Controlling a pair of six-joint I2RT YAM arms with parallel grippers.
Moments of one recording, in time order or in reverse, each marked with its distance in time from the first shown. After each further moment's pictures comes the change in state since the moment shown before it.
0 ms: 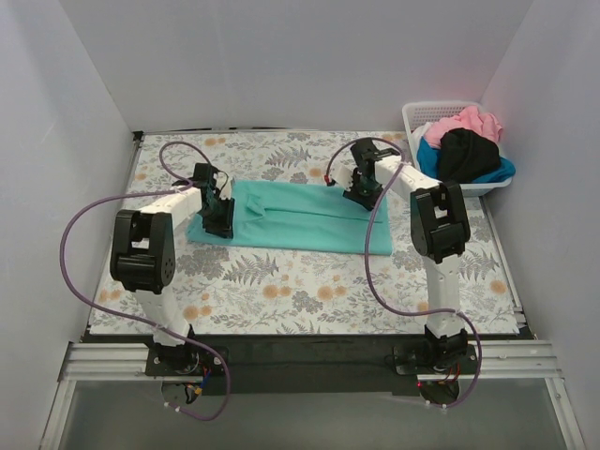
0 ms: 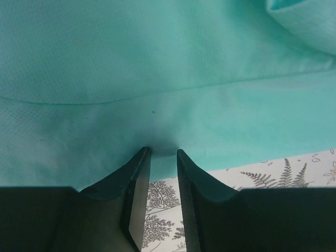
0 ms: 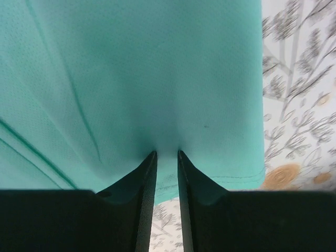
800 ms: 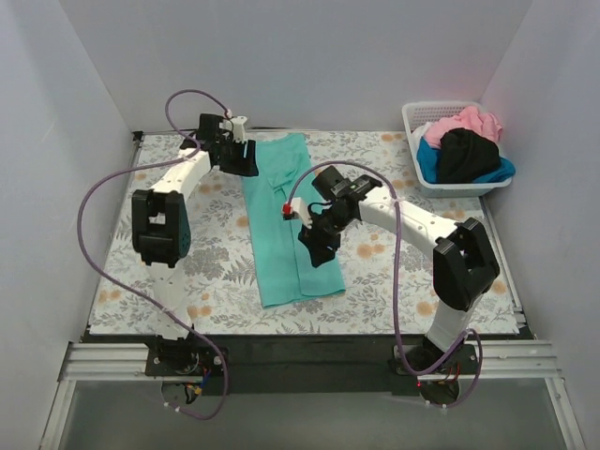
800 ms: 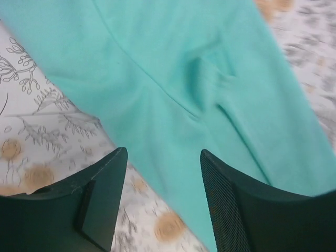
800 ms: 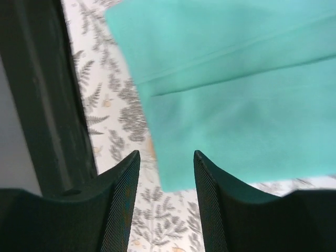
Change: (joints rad) left arm -0.016 0.394 0.661 0.103 0.181 0.089; right arm 0.405 -0.465 -0.377 -0.073 -0.591 0.299
